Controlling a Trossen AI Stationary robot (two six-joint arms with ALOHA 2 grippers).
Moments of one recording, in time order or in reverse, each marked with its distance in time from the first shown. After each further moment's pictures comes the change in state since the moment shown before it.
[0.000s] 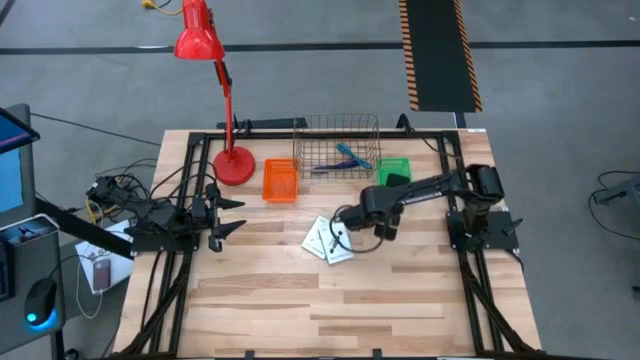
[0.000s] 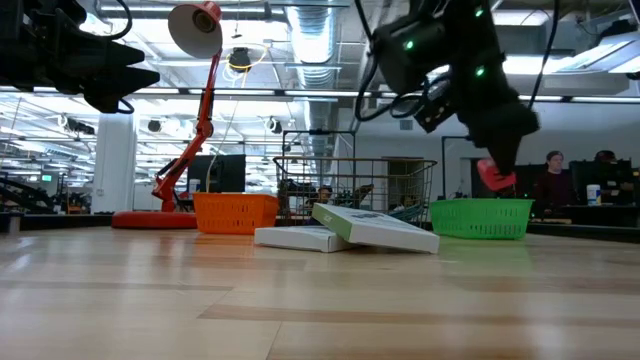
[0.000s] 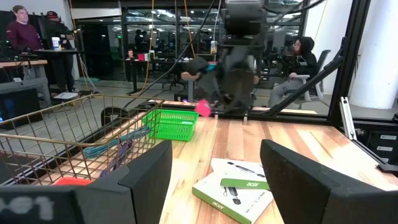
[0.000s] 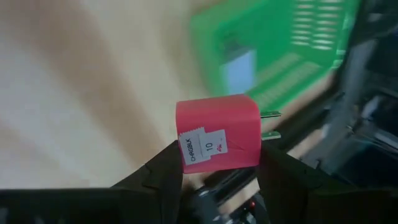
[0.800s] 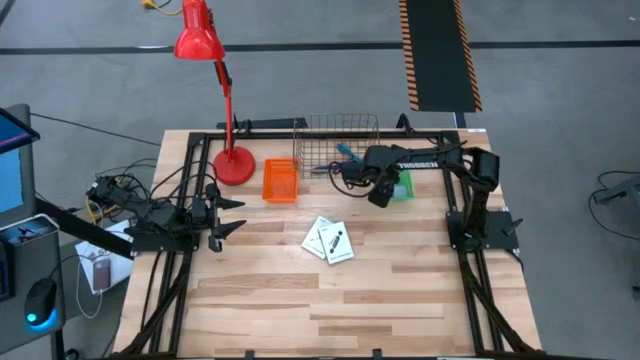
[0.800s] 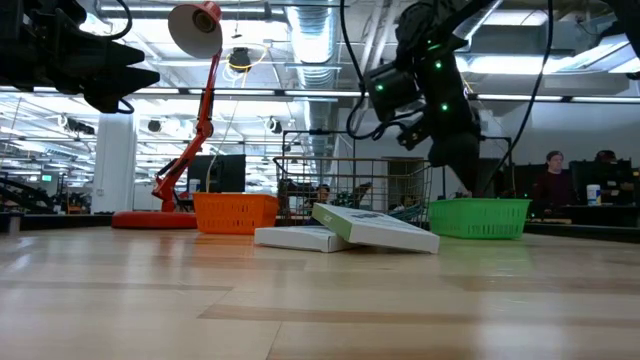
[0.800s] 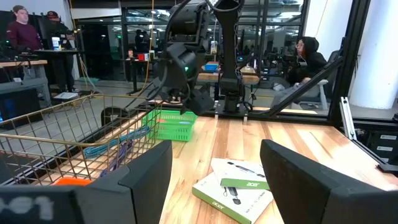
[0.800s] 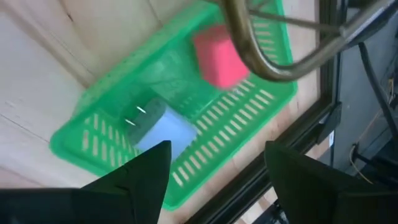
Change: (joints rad) left arm 0.000 0.000 0.000 0.000 0.000 0.000; right arm -0.311 0.000 0.000 0.165 0.054 -0.175
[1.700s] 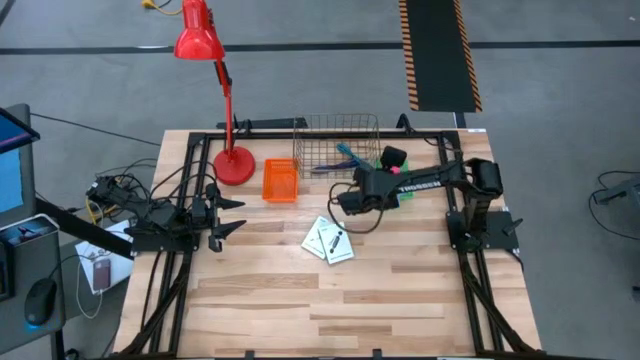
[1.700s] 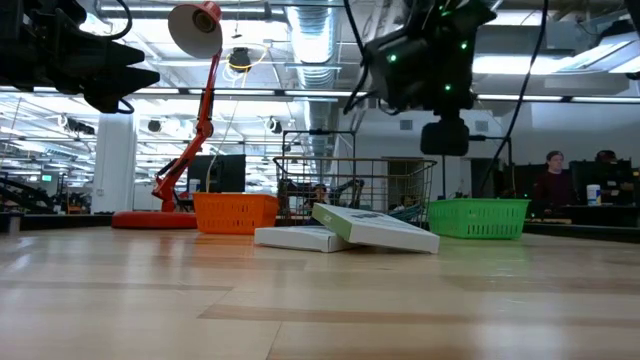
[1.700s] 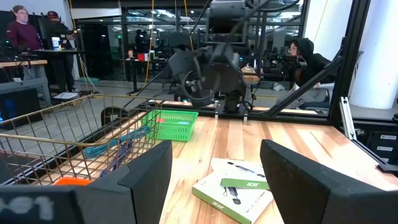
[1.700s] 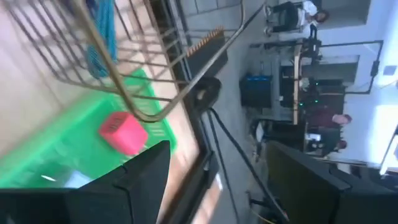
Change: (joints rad) left arm 0.000 0.000 0.000 0.000 0.000 0.000; right arm 0.235 -0.009 0.000 -0.096 0.562 0.285
